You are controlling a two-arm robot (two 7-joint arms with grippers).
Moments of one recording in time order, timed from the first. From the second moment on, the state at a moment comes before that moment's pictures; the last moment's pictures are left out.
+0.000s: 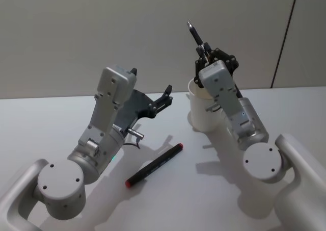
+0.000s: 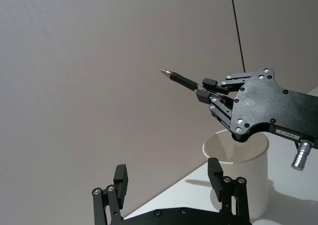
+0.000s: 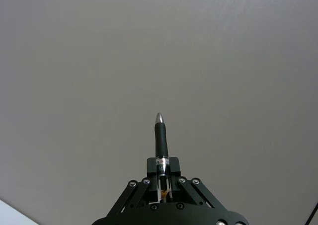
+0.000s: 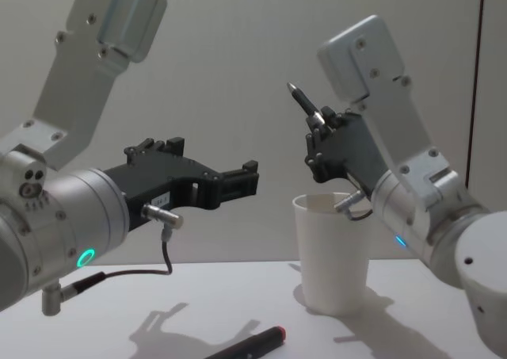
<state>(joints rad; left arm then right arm) -0.24 0.38 0.45 -1.63 -0.20 0.01 -0.01 0.43 0.00 -0.37 -1.14 -0.47 -0.32 -0.18</state>
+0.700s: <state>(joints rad) -0.24 0.38 0.45 -1.63 -0.20 0.01 -0.01 0.47 -0.02 -0.38 -1.07 -0.49 -0.34 -0.18</state>
